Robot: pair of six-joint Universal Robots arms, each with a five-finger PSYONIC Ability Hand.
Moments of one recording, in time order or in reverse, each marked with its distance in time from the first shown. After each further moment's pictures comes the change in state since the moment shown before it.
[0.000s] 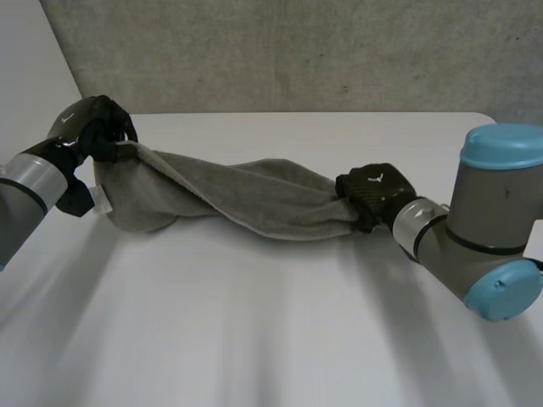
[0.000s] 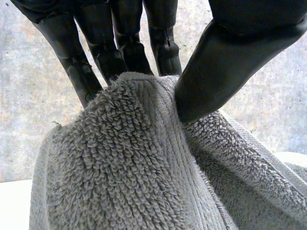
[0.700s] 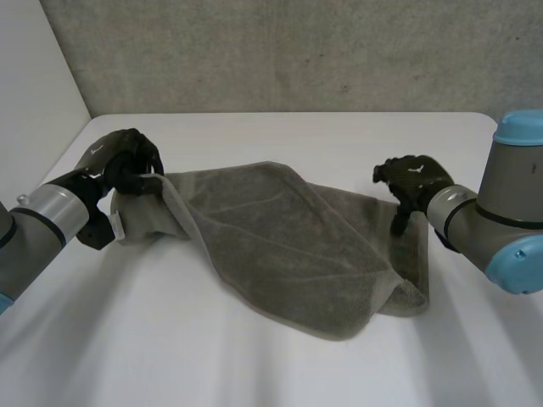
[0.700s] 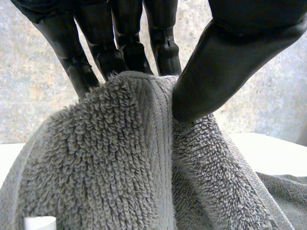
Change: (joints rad) left arm -0.056 0.045 -0.129 -0.028 0.018 0.010; right arm -0.127 0.072 -0.088 0.054 0.044 -0.041; left_hand 0.000 0.000 0.000 0.000 0.000; right_hand -0.643 -0.965 -0.963 -0.997 -0.538
